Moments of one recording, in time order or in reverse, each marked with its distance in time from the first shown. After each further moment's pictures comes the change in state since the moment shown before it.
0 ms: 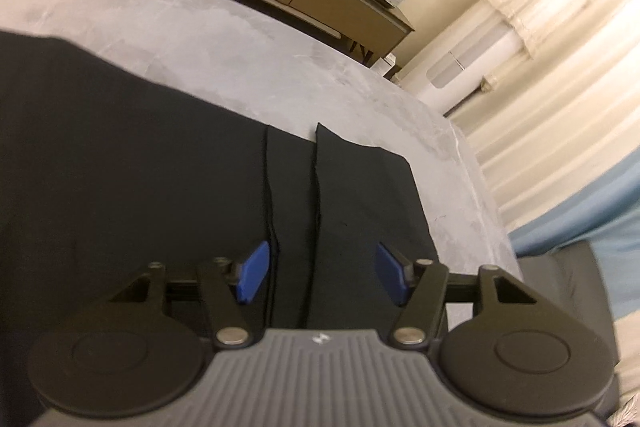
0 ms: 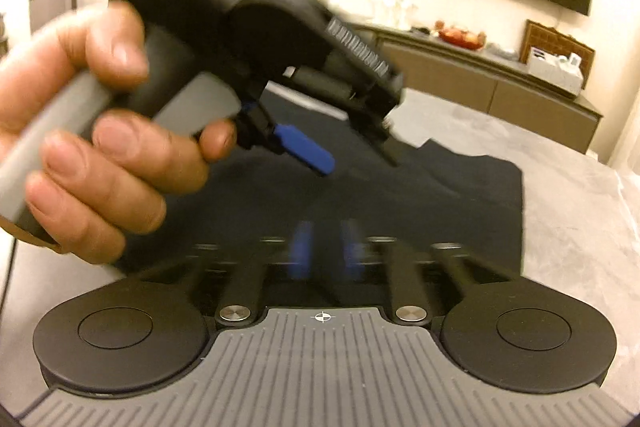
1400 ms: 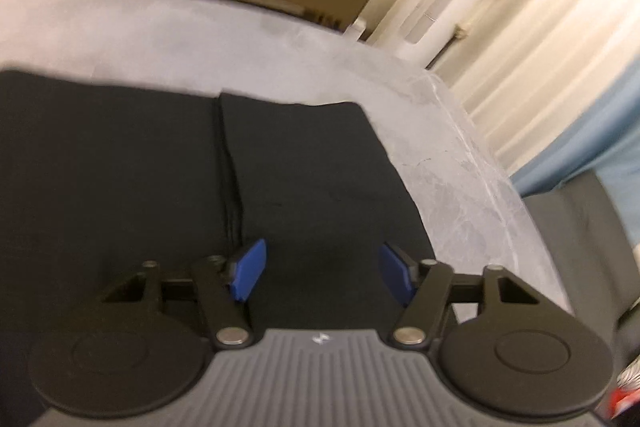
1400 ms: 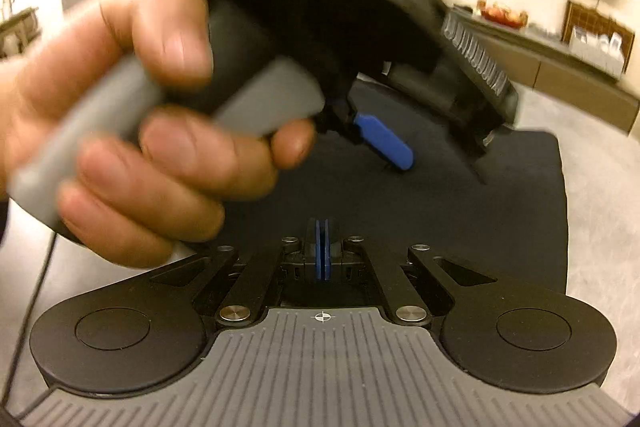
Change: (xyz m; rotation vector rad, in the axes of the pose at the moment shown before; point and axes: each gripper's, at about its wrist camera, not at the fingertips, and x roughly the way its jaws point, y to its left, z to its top) left arm 0.010 -0.035 -0.021 0.242 0.061 0.023; right arm -0.005 0.002 -0.011 0.040 0.056 0.153
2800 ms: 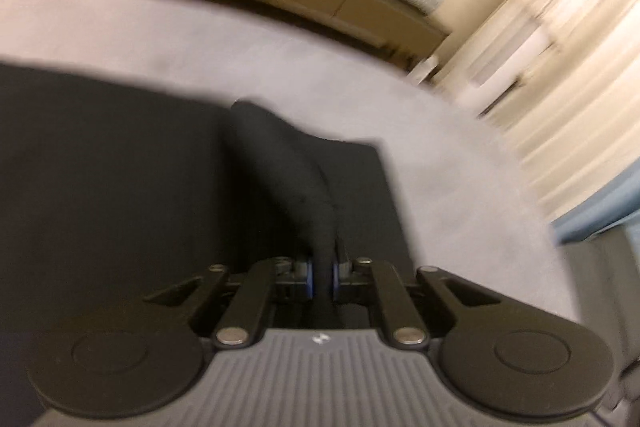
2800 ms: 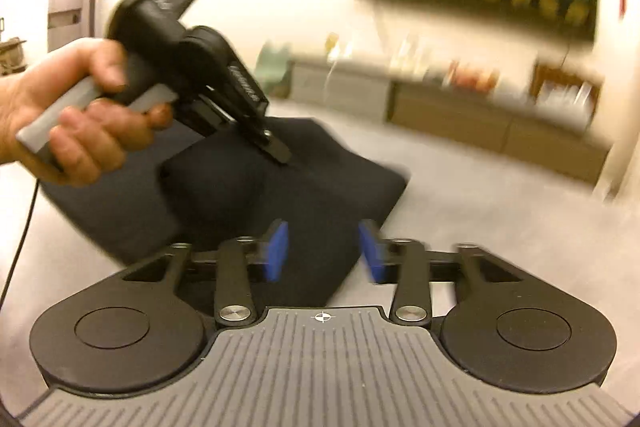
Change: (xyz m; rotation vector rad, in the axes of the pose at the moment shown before) left arm -0.105 0.120 -0.005 -0.183 -0.007 0.142; right arm 0.005 -0.007 0.039 -0.023 -0.155 -0.098
